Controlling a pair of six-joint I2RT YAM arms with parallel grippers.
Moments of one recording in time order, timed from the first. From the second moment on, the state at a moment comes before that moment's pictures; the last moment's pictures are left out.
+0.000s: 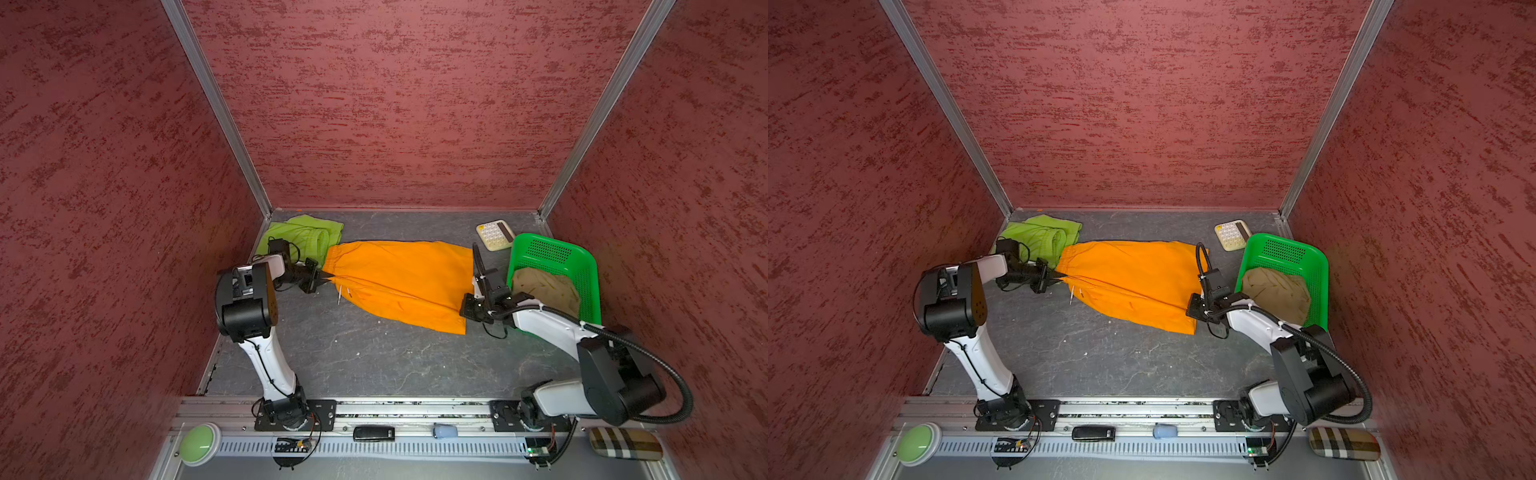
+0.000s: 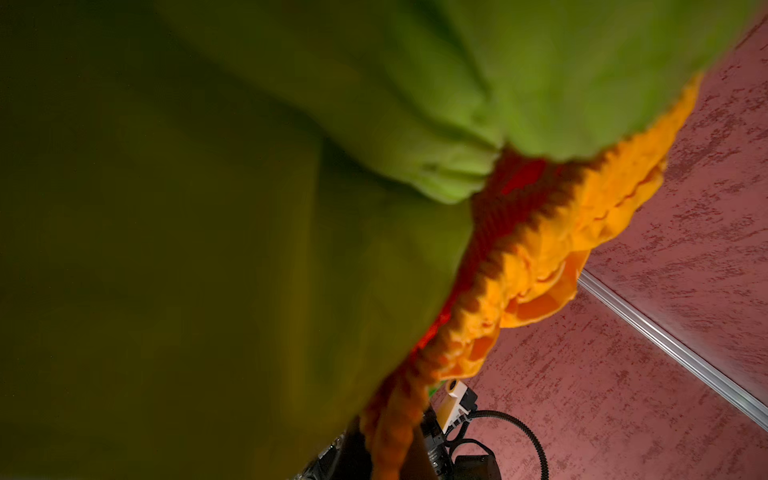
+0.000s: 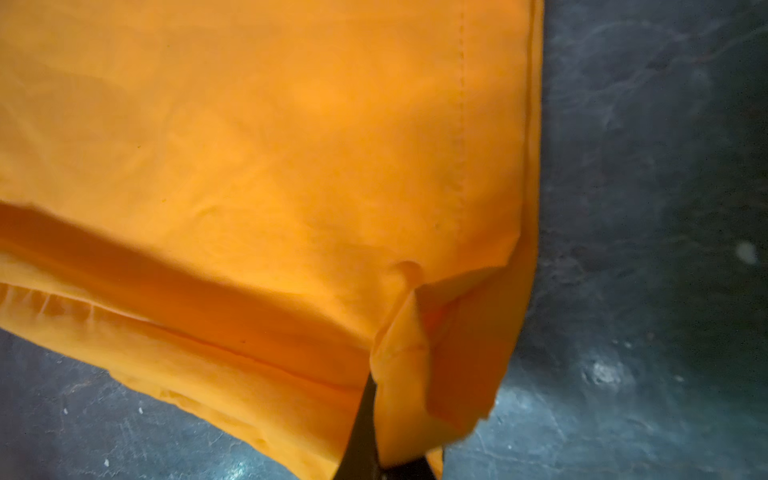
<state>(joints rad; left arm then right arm) 0.23 1.93 1.15 -0.55 0.88 -0.83 0.36 1.44 0.68 -0.29 -0.15 0.65</state>
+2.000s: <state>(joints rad) 0.13 1.93 1.09 -0.53 0.83 -0.74 0.24 1.69 0.95 -0.39 0.05 0.41</state>
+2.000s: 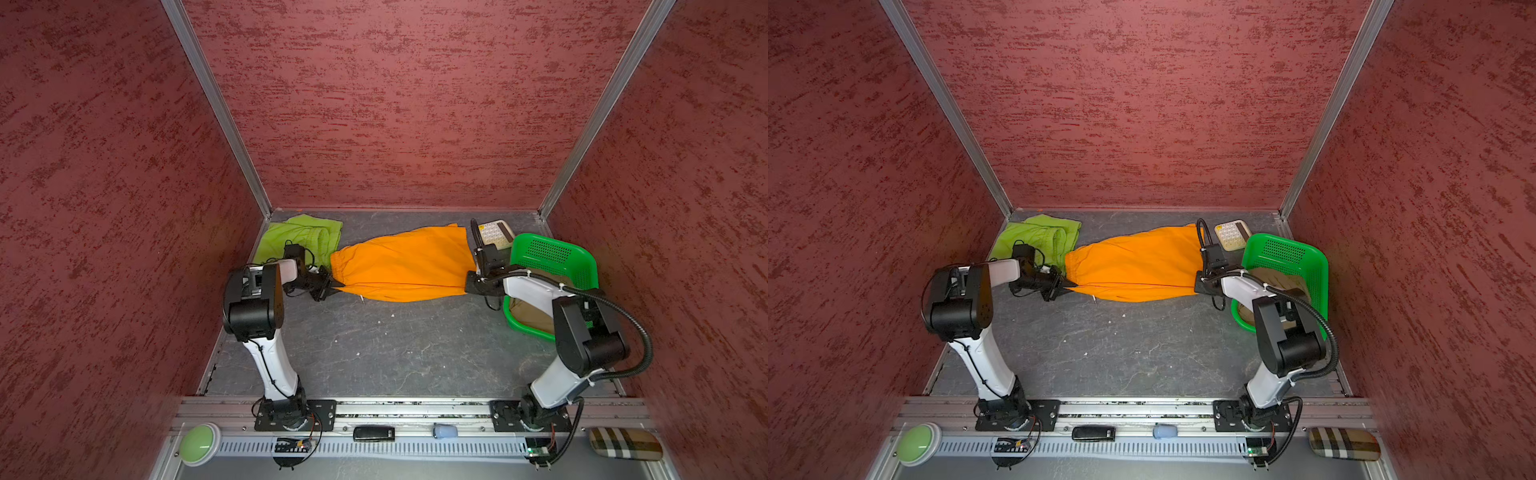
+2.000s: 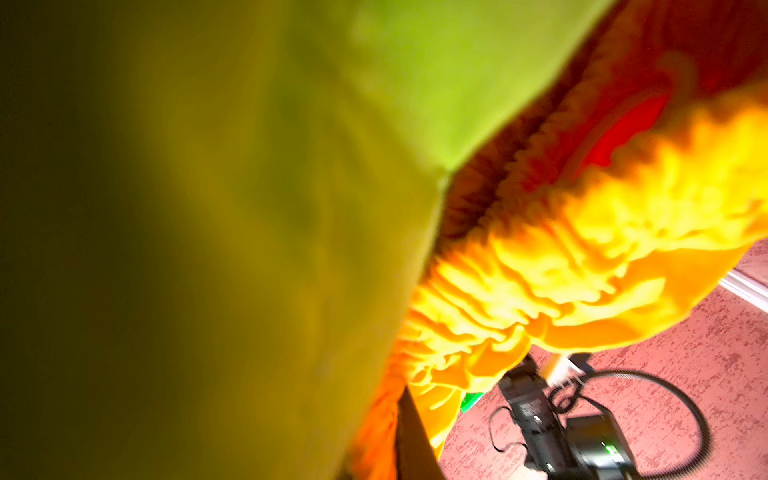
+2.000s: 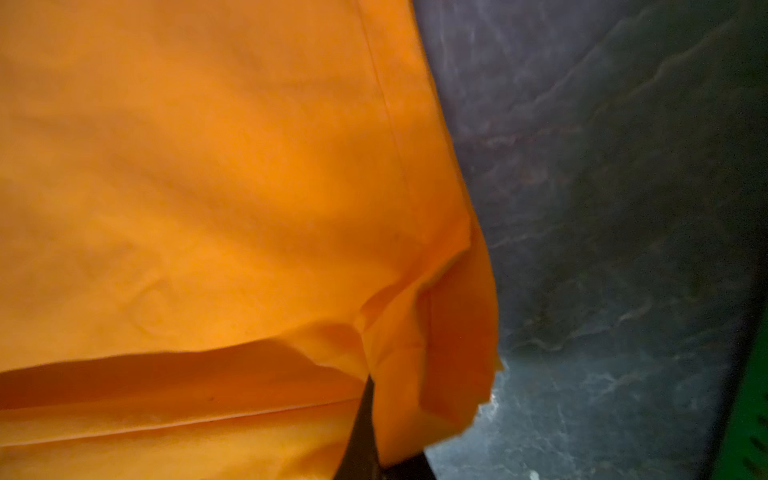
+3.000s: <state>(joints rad) -0.03 1.73 1.37 -0.77 0.44 -0.57 0.22 1.71 1.30 -0.40 -0.13 0.44</state>
